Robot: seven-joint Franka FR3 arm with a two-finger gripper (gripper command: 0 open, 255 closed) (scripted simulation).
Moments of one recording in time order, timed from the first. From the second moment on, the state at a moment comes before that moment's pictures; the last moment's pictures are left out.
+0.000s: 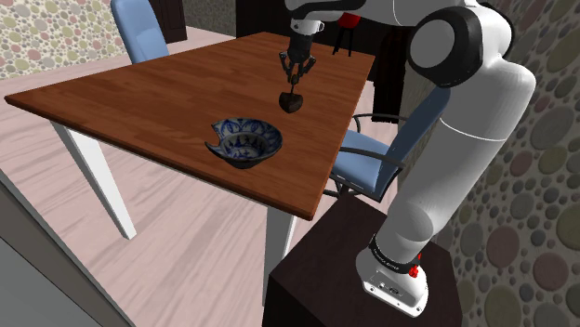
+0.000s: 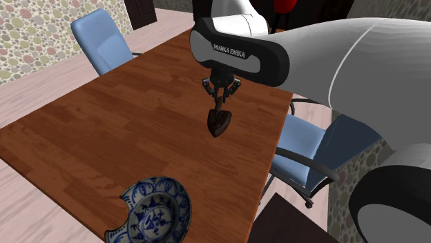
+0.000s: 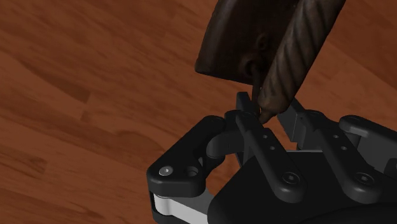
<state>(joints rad) -0.16 0.07 -0.18 -1.67 0.02 1.83 0.37</state>
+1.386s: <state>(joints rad) -0.17 0.13 -0.18 -1.34 0.04 1.57 0.37</state>
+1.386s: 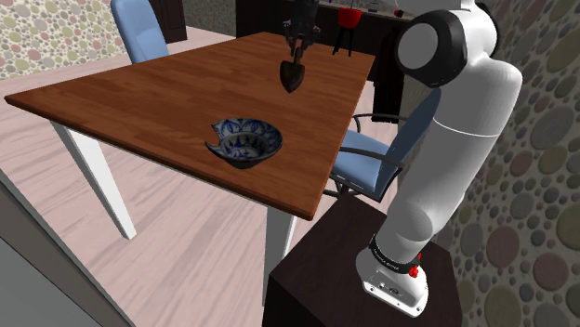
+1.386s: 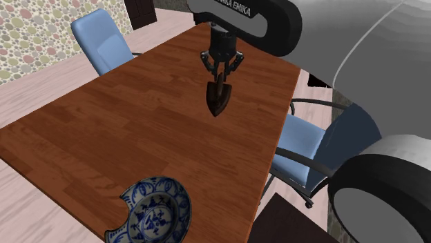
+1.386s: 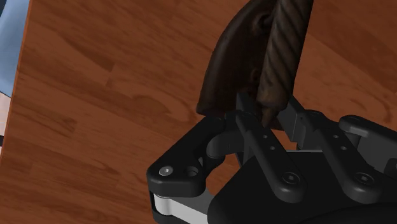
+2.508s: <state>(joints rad) -0.10 0.07 -0.14 -1.23 0.01 1.40 0.48</state>
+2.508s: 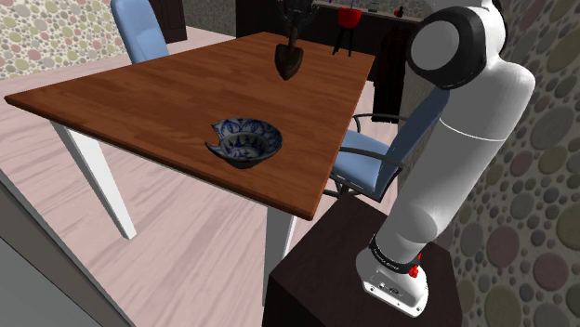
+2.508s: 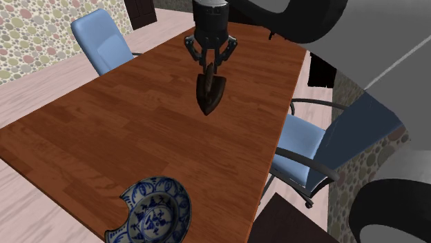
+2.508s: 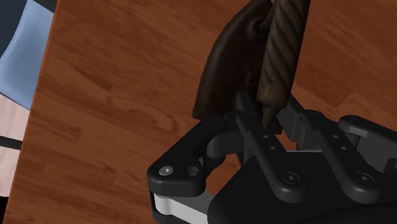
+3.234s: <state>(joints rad) 0.04 -0.13 0.00 -1.41 -0.03 1.38 0.75</state>
